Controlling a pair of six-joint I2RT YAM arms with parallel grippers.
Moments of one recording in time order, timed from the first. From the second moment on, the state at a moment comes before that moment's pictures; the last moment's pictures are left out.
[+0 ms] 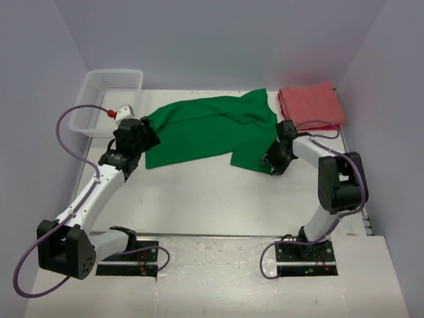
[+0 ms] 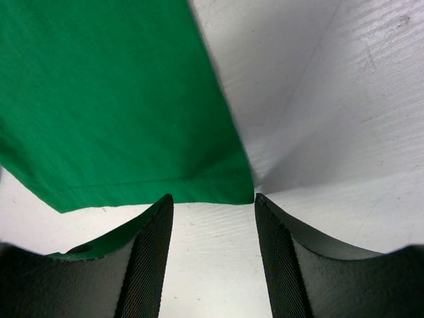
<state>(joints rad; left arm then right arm) -0.24 1.18 0.88 -0.28 -0.32 -0.56 0.18 1.72 1.03 -0.59 -0.07 0.84</state>
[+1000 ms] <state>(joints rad) -0.24 1.14 0.85 -0.30 -0.22 -0.56 0.18 1.95 1.30 -0.91 -0.10 0.81</state>
